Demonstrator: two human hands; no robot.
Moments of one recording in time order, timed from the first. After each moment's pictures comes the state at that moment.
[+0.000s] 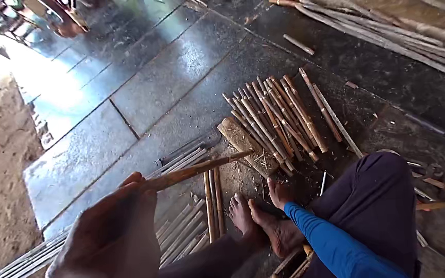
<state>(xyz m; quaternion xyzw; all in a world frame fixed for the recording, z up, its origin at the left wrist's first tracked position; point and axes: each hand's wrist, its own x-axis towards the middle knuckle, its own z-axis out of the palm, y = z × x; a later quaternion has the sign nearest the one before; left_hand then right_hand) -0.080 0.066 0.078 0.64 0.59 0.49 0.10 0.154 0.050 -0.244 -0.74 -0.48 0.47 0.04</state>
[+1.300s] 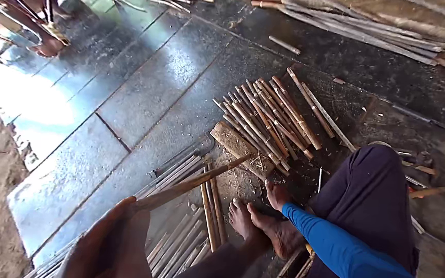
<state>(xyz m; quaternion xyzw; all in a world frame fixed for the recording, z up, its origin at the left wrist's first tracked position) -0.086 0.066 0.083 0.66 0.58 0.46 0.13 0.148 0.056 -0.241 -0.75 -0.47 0.46 0.03</state>
